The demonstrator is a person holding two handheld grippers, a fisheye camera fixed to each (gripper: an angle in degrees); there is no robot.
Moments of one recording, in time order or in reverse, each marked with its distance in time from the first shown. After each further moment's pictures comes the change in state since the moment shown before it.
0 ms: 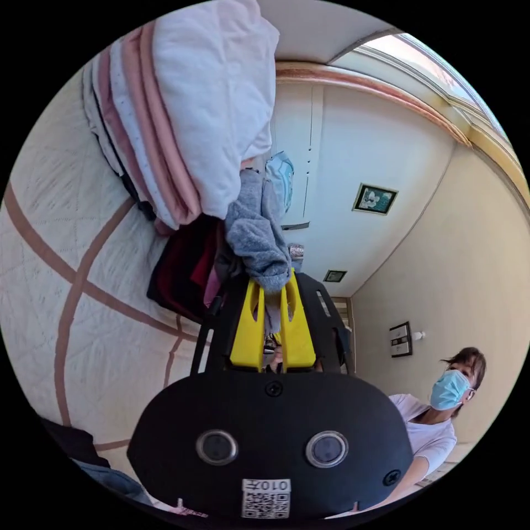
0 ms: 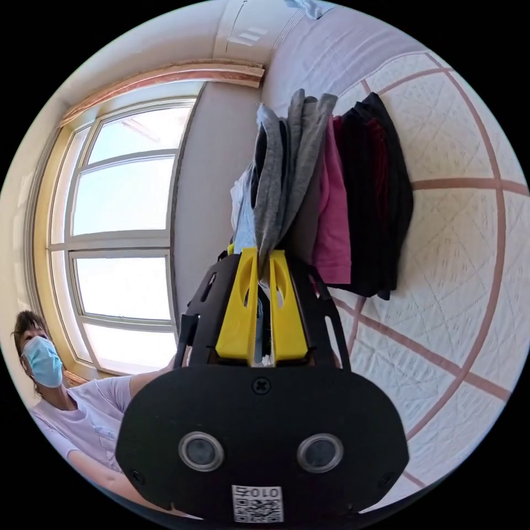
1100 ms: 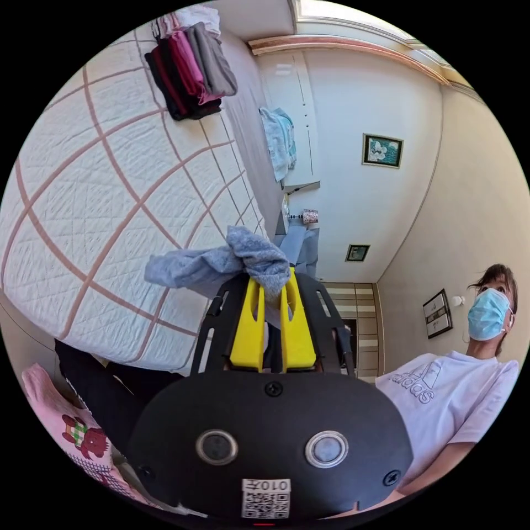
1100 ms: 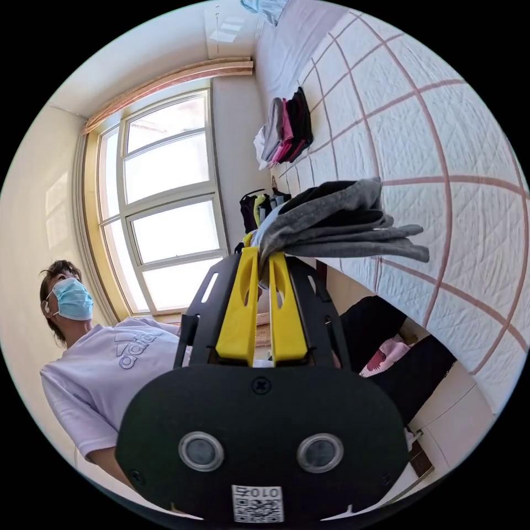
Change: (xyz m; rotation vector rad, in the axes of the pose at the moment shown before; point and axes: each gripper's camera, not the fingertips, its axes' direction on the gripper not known) left arm 0.135 0.551 0.237 0.059 -0.124 -0.020; right arm 0.075 0.359 -0.349 -0.191 -0.191 0.126
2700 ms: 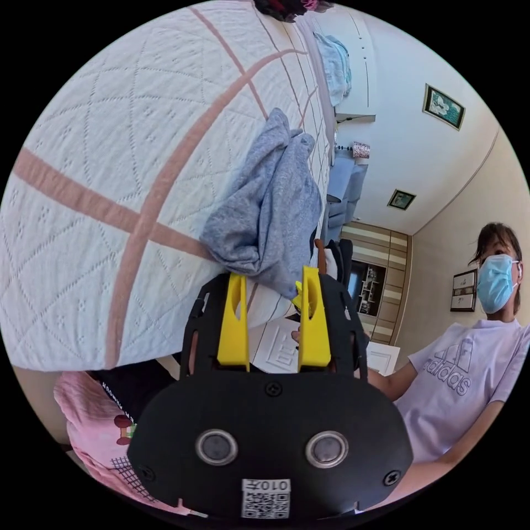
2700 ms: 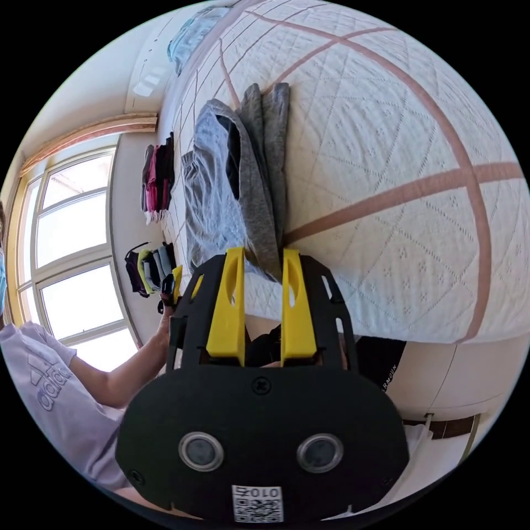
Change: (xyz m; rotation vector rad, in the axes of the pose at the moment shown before) left arm -0.096 0.042 0.142 -0.414 -0.126 -0.081; right arm 0.191 0.034 0.243 0.369 0.435 0.264
